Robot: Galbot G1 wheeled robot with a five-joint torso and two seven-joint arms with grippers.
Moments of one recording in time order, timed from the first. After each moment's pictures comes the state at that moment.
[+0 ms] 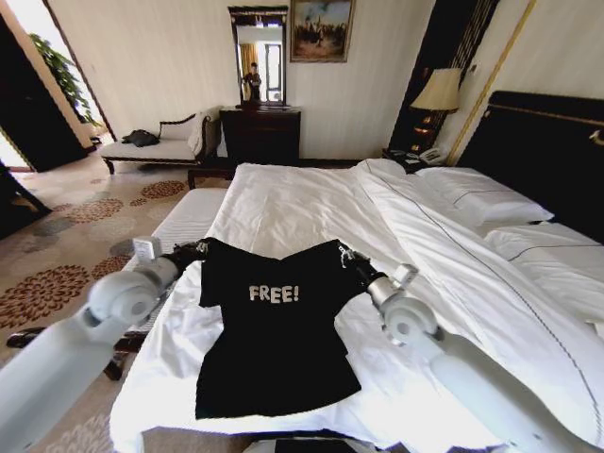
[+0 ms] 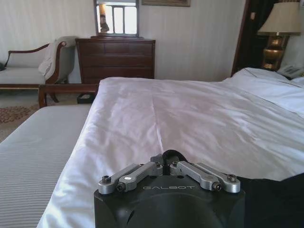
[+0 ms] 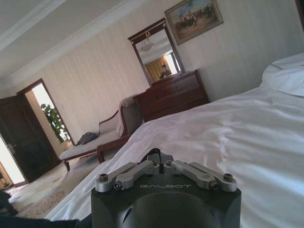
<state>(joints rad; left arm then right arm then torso) 0.79 -0.72 -0.21 -1.93 -1.07 0.53 -0.39 -0.82 0.86 -0.02 1.85 1.13 0.02 0.33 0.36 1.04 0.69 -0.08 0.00</state>
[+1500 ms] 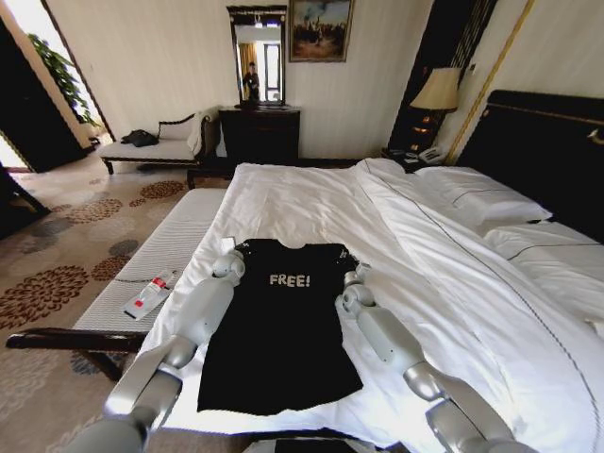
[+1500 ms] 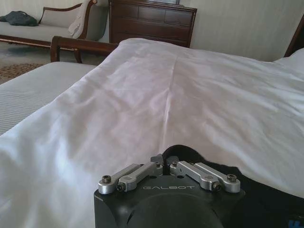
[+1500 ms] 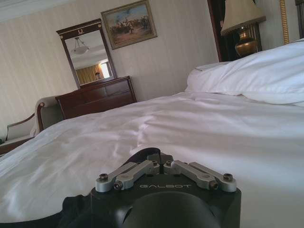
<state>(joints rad) 0.38 -1.36 -0.06 -0.98 -0.67 0.33 -0.31 -0.56 1.29 0.02 0.99 0.75 0.22 0.26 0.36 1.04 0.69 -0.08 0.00</state>
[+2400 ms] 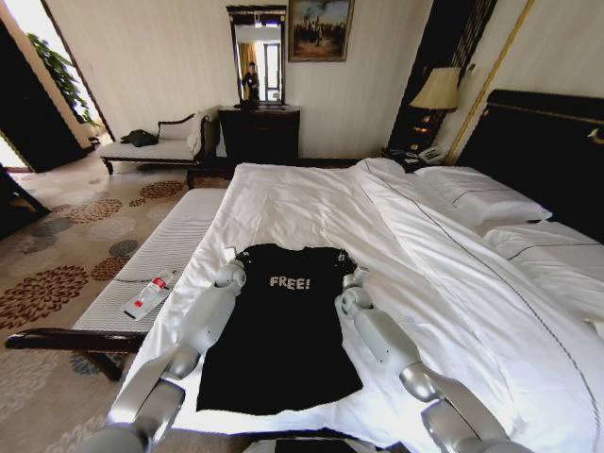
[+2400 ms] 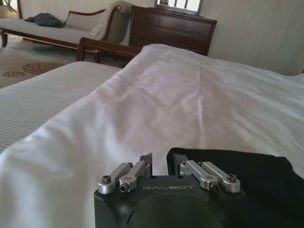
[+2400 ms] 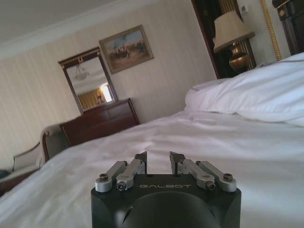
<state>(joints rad) 0.53 -1.25 -0.15 -1.13 -0.73 0.28 -0.33 -0.65 1.24 0.10 1.16 0.80 0.26 0.25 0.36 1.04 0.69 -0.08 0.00</state>
